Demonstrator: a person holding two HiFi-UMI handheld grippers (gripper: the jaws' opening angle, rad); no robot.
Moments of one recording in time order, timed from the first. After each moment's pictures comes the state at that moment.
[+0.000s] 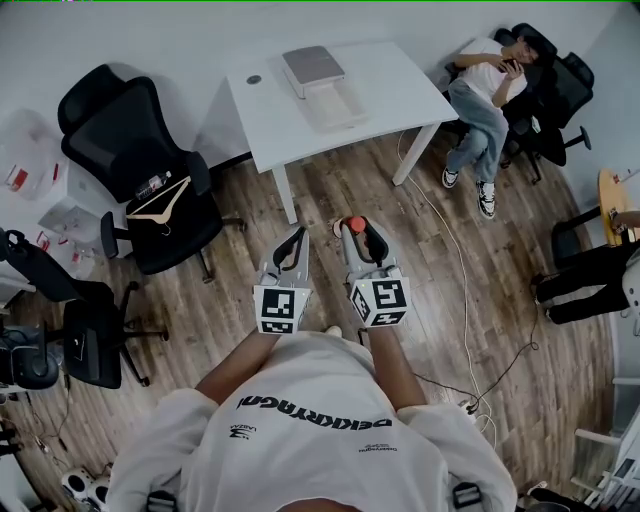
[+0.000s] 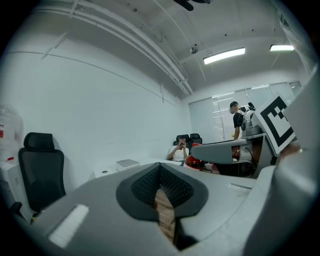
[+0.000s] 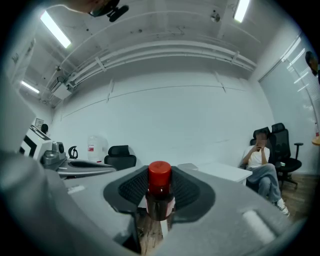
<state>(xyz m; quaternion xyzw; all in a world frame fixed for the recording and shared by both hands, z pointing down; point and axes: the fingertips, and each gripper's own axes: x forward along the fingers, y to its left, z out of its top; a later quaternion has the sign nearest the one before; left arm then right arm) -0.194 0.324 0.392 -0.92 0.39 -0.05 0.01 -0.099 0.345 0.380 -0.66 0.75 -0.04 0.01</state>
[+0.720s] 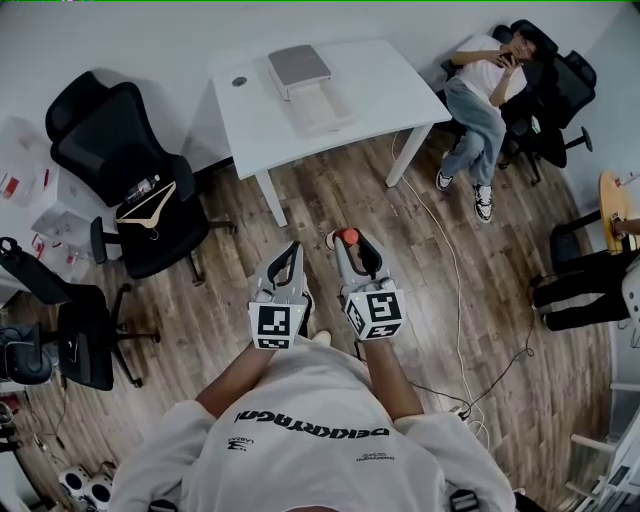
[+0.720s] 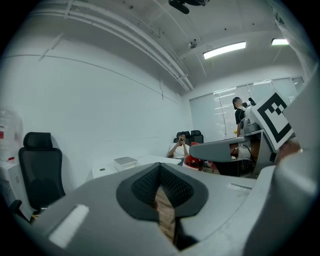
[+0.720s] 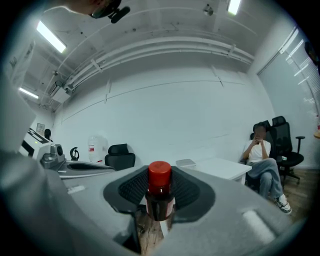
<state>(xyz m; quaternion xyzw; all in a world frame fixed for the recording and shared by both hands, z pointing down) -0.146 0.328 0.411 -0.92 0.40 -0.06 0.01 -0.051 0.343 0.401 -0.65 0.75 -0.06 0.01</state>
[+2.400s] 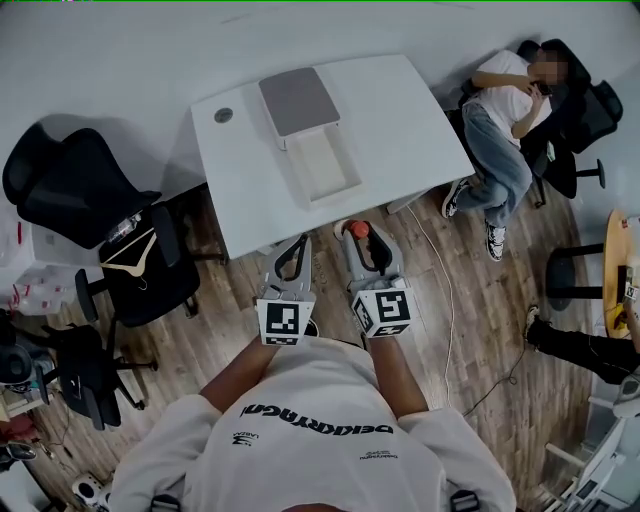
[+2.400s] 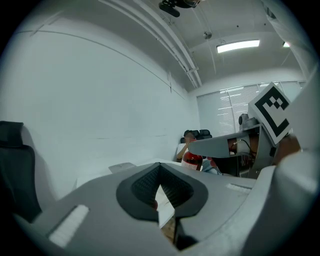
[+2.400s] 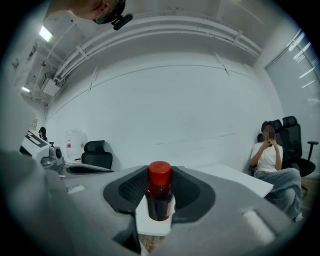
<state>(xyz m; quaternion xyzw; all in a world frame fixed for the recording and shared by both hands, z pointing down) -0.048 0.015 0.419 -0.92 0.39 -0.06 -0.01 0.044 0.029 0.398 -0.66 0.75 -0.07 -0.02</state>
